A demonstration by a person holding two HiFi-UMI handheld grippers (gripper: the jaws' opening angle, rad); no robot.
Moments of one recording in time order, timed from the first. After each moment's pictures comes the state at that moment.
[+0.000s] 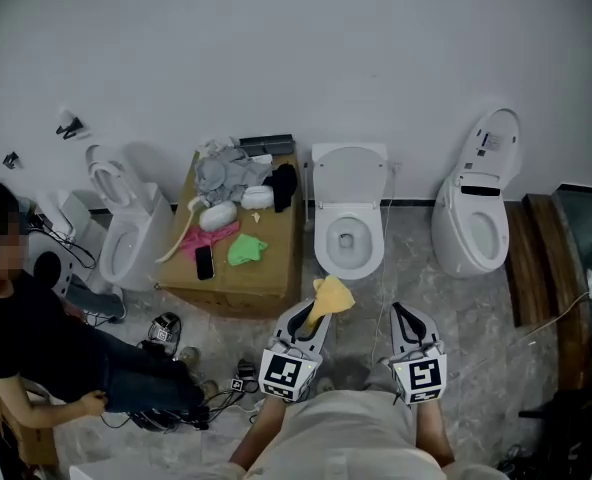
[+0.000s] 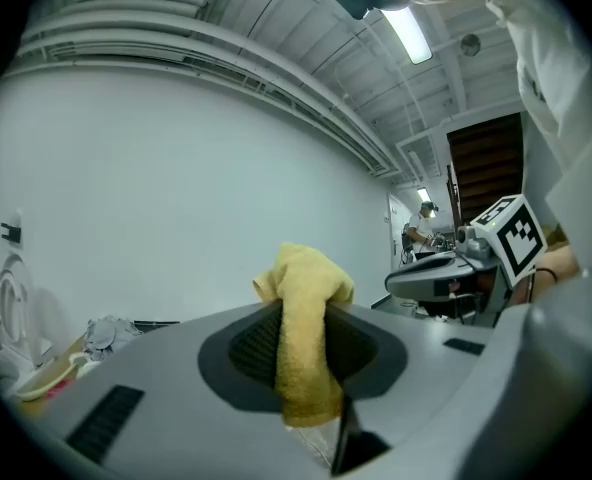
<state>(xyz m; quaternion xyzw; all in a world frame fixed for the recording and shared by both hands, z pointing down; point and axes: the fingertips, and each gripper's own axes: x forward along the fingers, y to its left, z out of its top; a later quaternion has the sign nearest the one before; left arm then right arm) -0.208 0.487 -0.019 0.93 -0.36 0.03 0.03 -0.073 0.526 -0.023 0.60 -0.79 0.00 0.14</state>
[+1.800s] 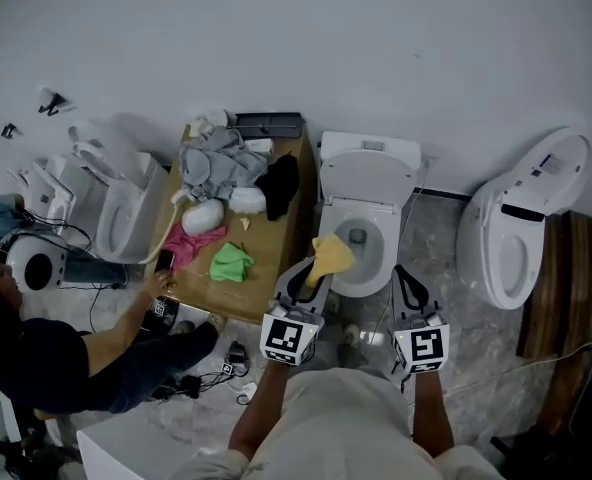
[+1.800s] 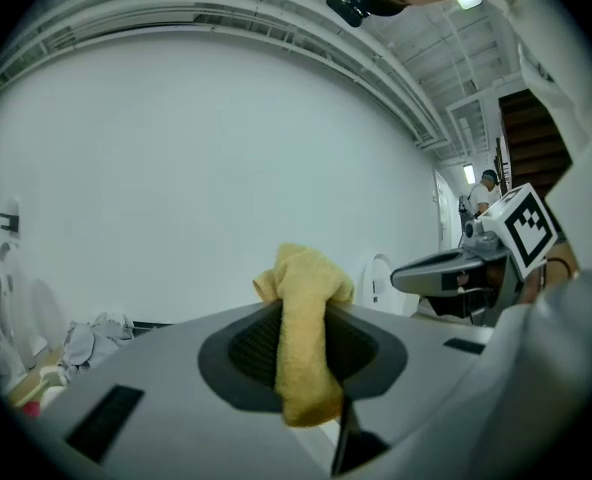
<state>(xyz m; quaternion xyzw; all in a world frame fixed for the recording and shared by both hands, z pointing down) -0.105 0.176 0.050 0.89 -0.44 0.07 0.06 0.038 0.196 0.039 0.55 -0.83 0.04 0.11</state>
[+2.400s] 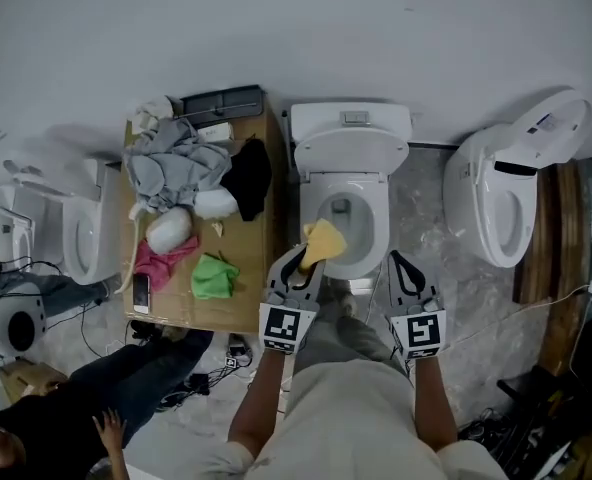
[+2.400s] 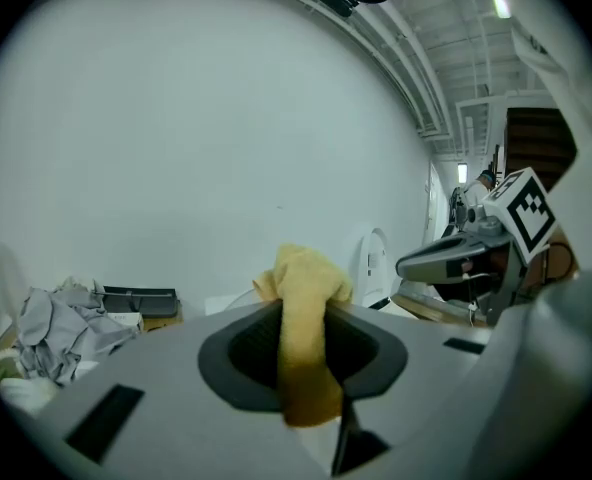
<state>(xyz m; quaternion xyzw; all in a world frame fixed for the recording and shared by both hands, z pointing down) -0.114 0.081 0.152 0.91 -0.37 0.12 0.12 0.028 0.122 0.132 0.59 -0.77 0.11 0.18</state>
